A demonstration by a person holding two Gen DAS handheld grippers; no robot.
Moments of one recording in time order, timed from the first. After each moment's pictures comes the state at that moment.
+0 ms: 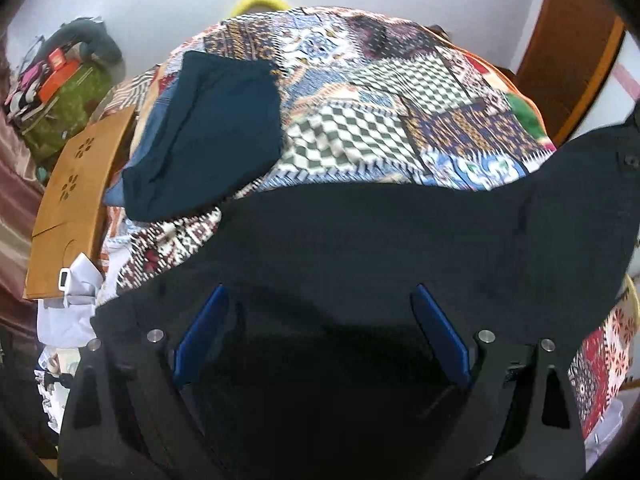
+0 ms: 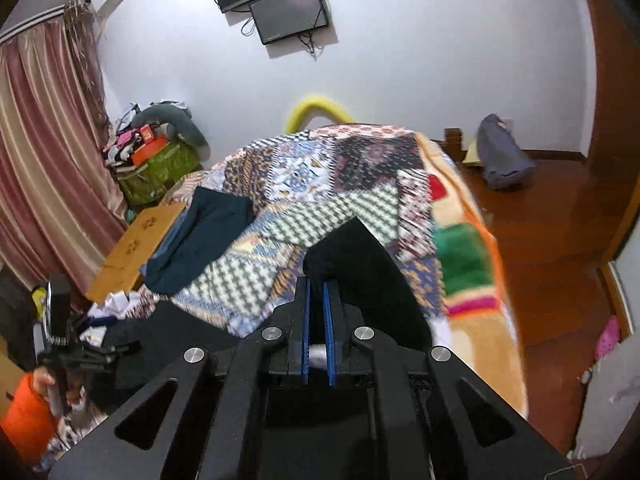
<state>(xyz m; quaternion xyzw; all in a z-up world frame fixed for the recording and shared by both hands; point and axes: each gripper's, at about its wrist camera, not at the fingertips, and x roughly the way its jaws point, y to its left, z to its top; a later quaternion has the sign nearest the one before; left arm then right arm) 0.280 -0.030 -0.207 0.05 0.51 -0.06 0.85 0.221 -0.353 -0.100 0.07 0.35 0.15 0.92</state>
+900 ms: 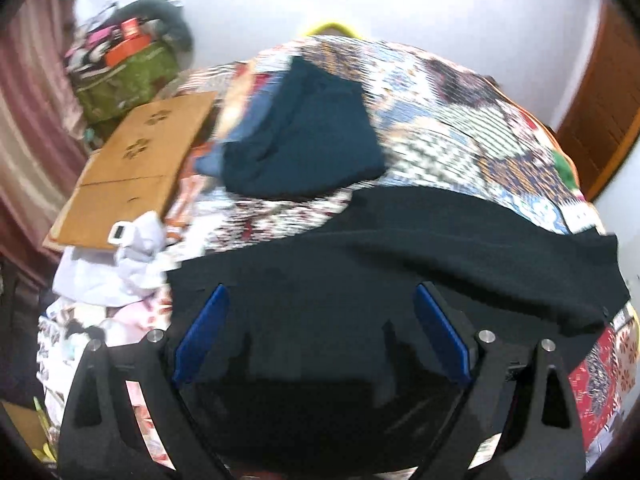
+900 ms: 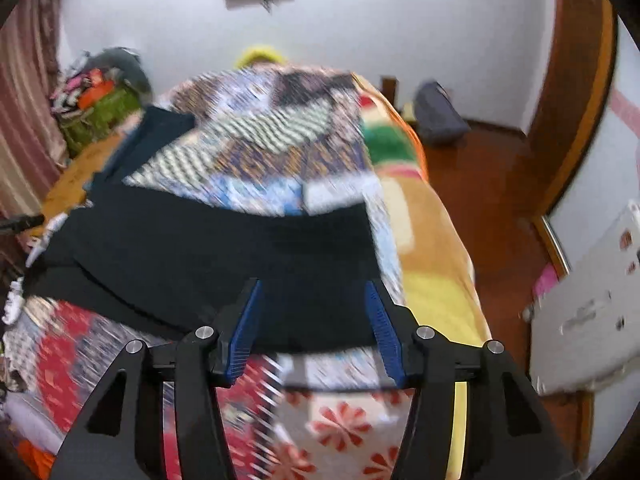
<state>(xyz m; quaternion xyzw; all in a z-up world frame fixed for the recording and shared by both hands) 0.224 0.094 -0.185 -0.02 0.46 0.04 0.89 0.128 -0.339 -0.154 0.00 0.40 0.06 0.92</state>
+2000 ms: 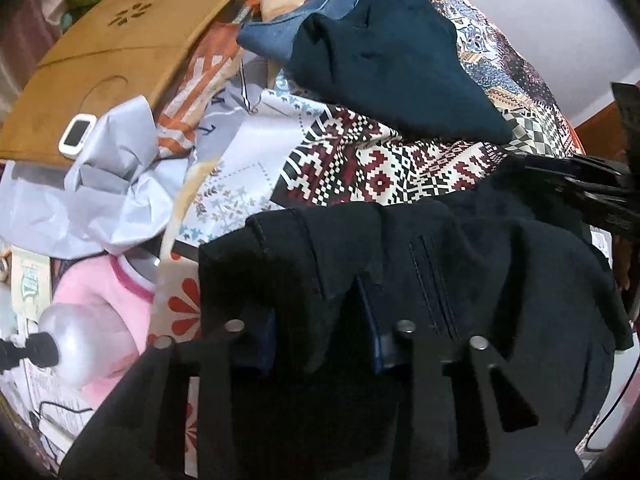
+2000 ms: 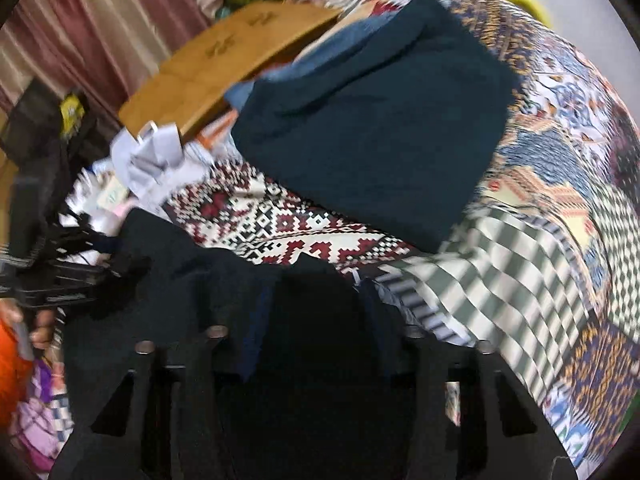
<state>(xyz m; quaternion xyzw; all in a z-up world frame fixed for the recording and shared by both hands) 0.292 0.232 -0.307 -0.15 0.57 -0.01 0.80 0.350 0.039 -0.254 -0.18 0.54 0.34 0.75</state>
